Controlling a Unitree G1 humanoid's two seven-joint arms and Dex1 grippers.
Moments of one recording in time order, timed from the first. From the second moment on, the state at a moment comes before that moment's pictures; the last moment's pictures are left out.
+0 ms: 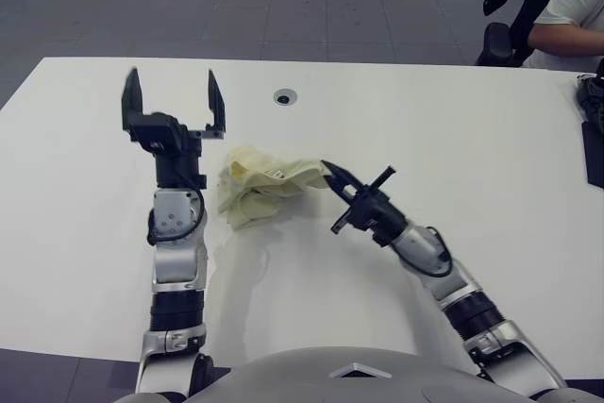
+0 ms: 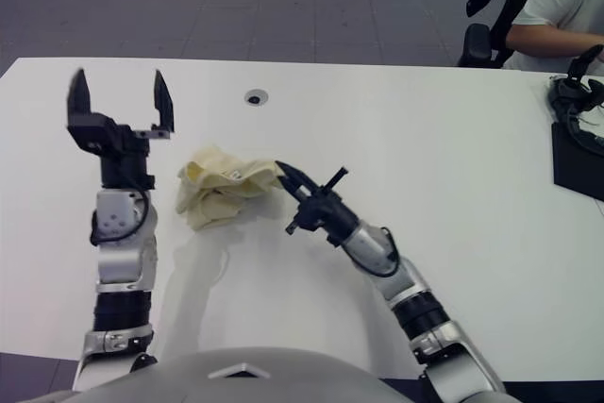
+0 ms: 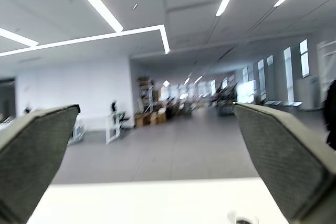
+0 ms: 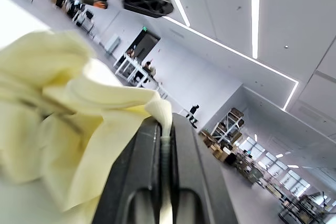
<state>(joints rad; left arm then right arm) -0.13 0.18 0.11 -0.19 -0.06 -0.33 -0.07 -0.12 -0.45 0.40 0.10 -0.10 -0.74 0.21</state>
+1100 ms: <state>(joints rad) 0.28 0.47 -0.16 -0.36 0.36 -0.23 -0.32 0.15 -0.60 0.19 -0.29 0.27 -0.39 0.63</state>
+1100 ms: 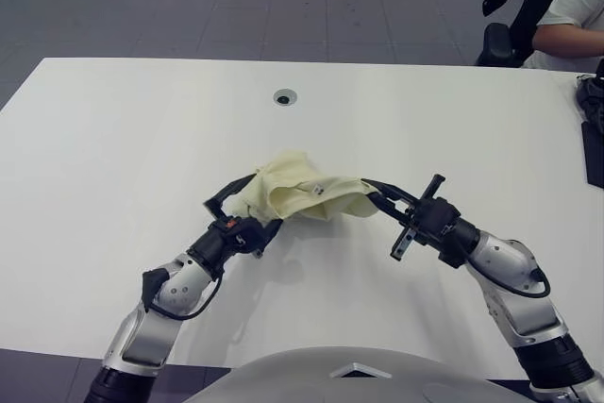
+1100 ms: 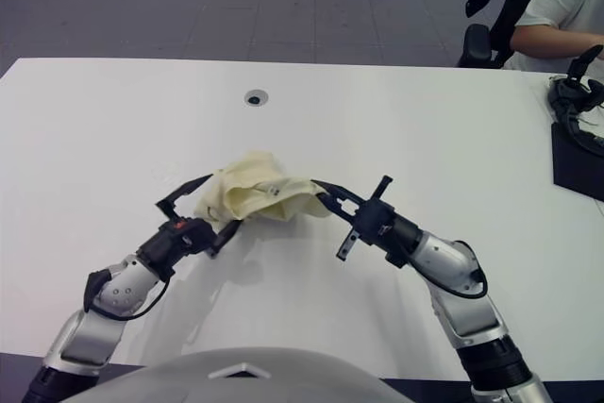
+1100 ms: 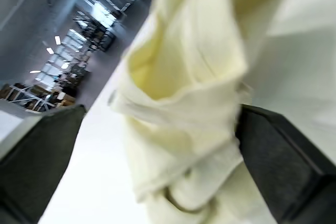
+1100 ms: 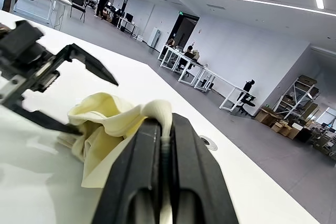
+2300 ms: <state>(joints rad) -0.29 0.58 -0.09 -0.16 0.22 -0.16 -0.51 -0.28 -0.53 0.02 0.06 0.26 -0.33 0.68</state>
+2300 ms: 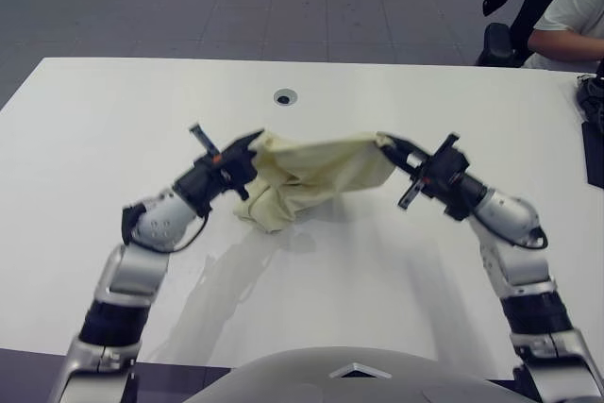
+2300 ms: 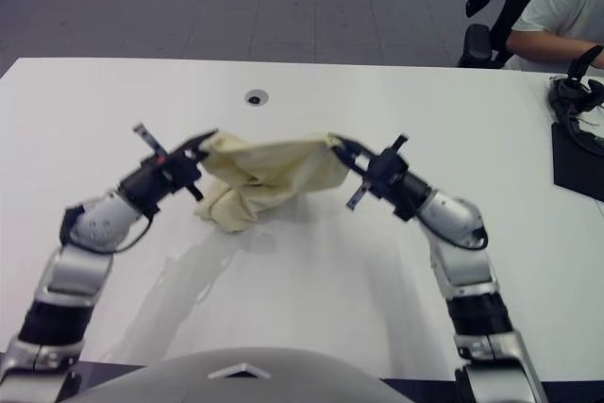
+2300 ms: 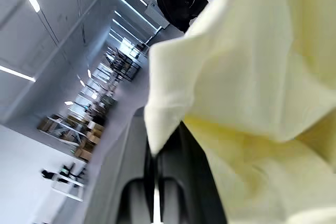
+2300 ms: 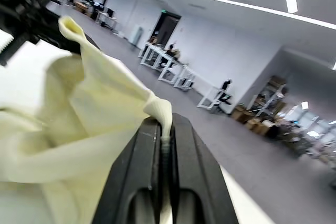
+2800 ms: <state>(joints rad) -1.50 0.56 -0.42 0.96 0.72 -0.29 -0.10 -1.24 -0.65 0.03 0.98 -0.19 -0.54 0.23</state>
